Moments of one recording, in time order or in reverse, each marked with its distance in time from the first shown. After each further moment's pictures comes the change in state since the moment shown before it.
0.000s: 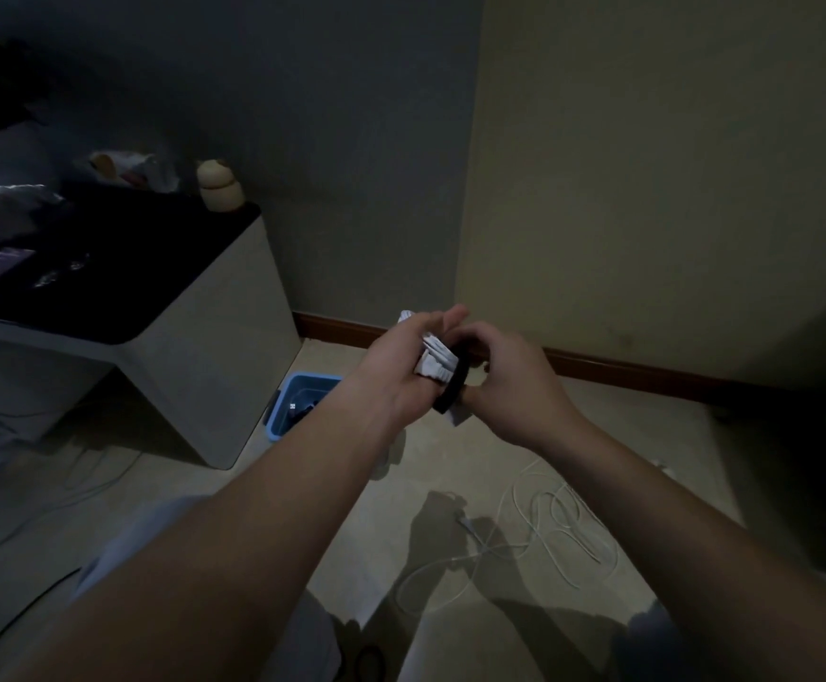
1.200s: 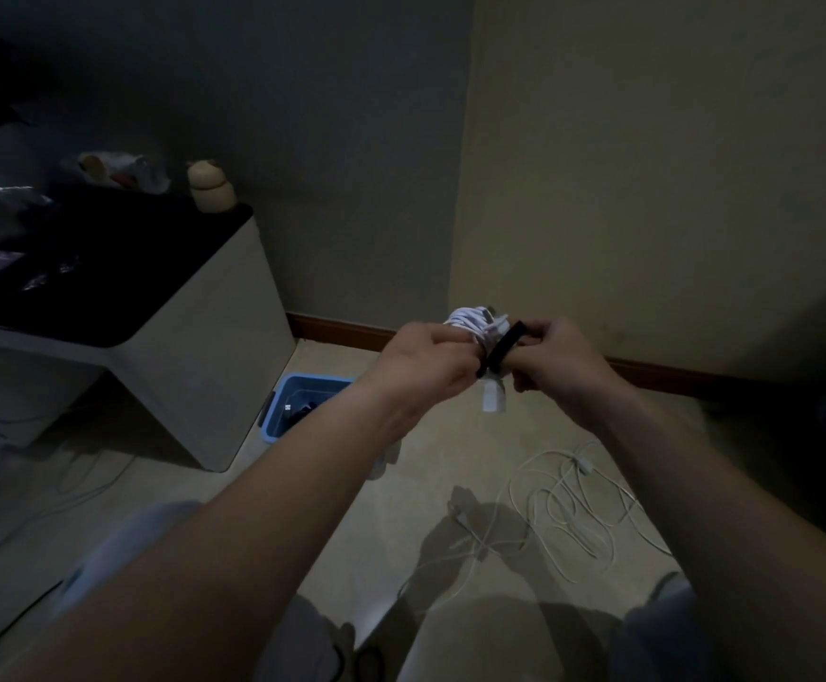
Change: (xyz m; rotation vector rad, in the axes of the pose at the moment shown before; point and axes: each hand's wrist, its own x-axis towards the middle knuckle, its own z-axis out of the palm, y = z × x) left_hand -0.026 -0.010 0.008 0.710 -0.102 0.218; right_hand 0.013 0.032 -0.031 0.544 -0.008 0.409
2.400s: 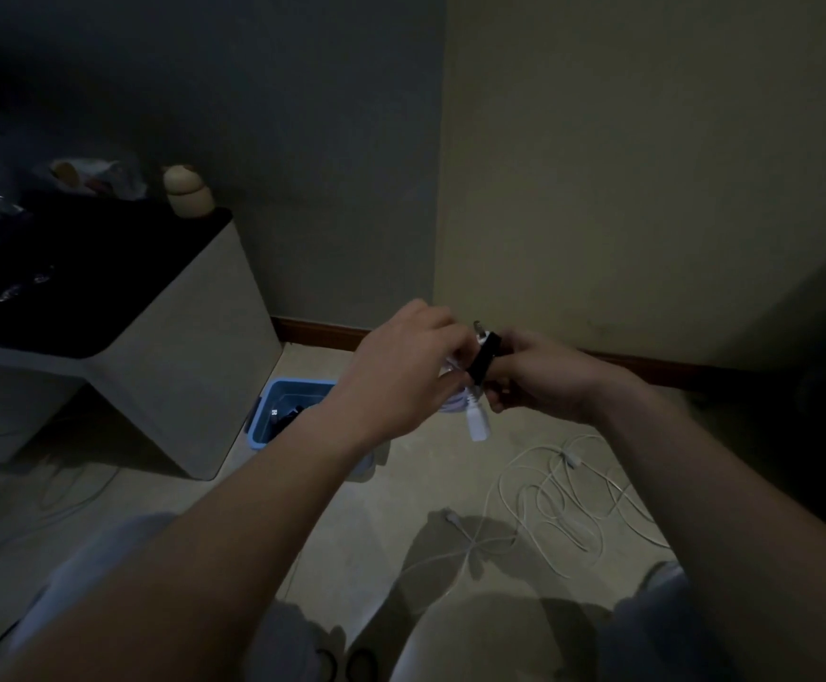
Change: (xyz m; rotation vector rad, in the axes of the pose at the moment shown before) left_hand 0.011 -0.010 -0.012 1.269 0.103 0.817; right_hand -0.005 -0.004 -0.012 0.011 -0.384 0.102
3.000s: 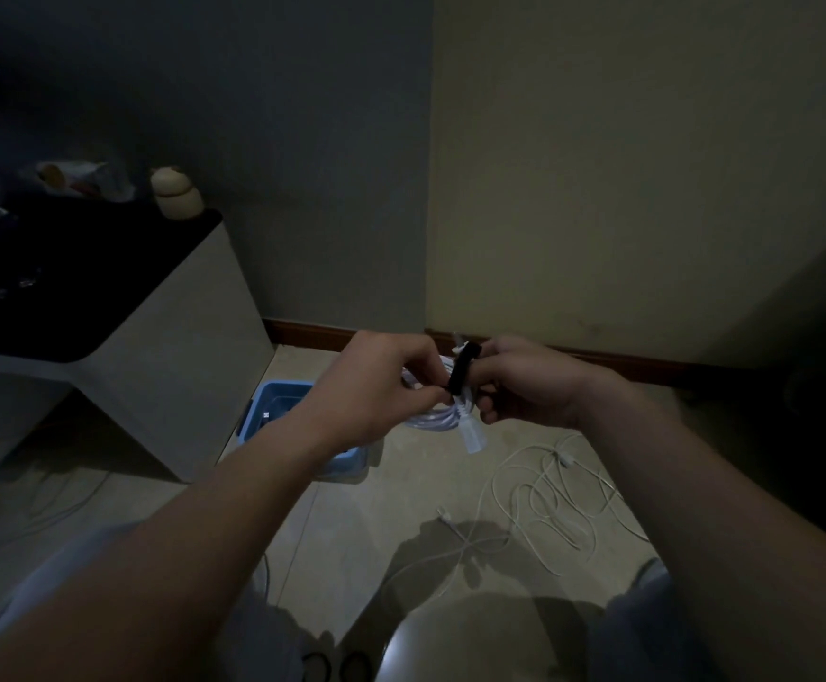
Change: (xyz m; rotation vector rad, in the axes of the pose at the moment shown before) left_hand -0.015 -0.008 -0.009 -0.340 -0.122 -0.176; right_hand 0.004 0.006 0.000 0.071 -0.068 0.110
